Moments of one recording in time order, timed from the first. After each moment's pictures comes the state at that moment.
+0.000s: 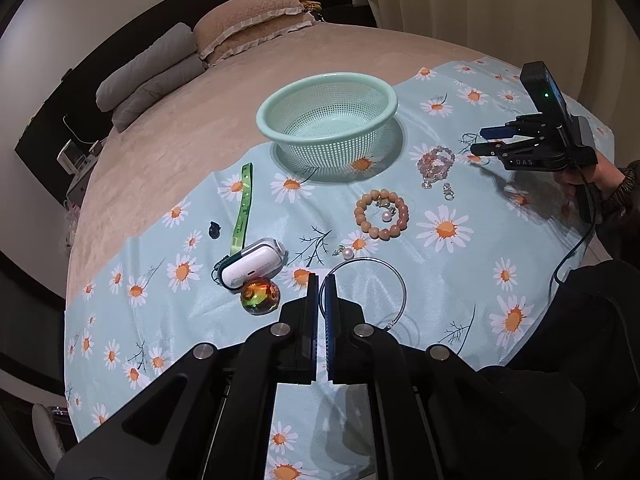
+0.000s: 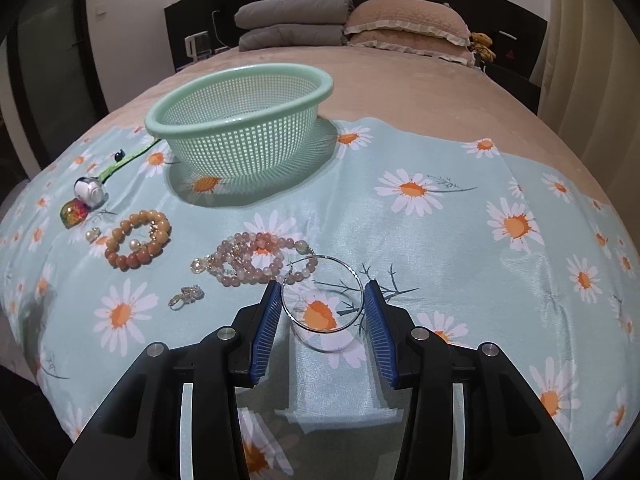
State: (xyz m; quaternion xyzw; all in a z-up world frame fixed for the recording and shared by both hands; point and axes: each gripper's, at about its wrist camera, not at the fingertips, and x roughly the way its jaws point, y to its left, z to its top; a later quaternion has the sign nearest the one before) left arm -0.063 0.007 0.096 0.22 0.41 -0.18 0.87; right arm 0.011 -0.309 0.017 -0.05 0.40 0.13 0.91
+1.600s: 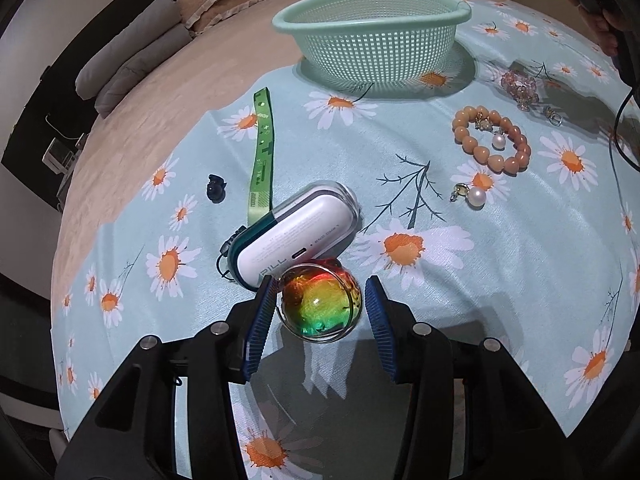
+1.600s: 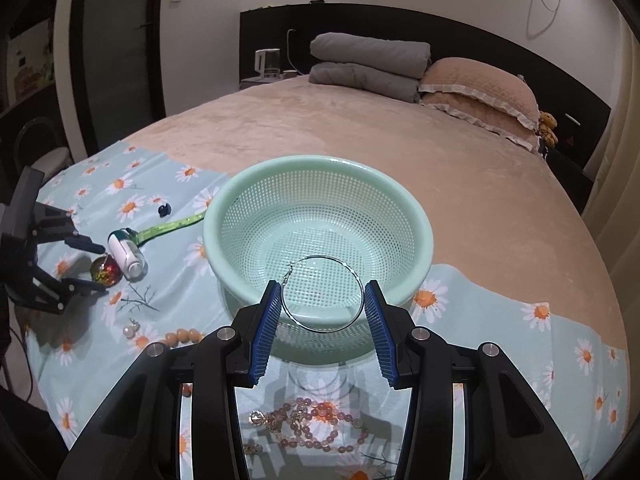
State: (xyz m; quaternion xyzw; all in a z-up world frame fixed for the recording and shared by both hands) left arm 0.027 0.057 -0.010 0.26 0.45 -0.17 0.84; right arm 0.087 -0.227 0.086 -0.12 0.33 0.23 0.91
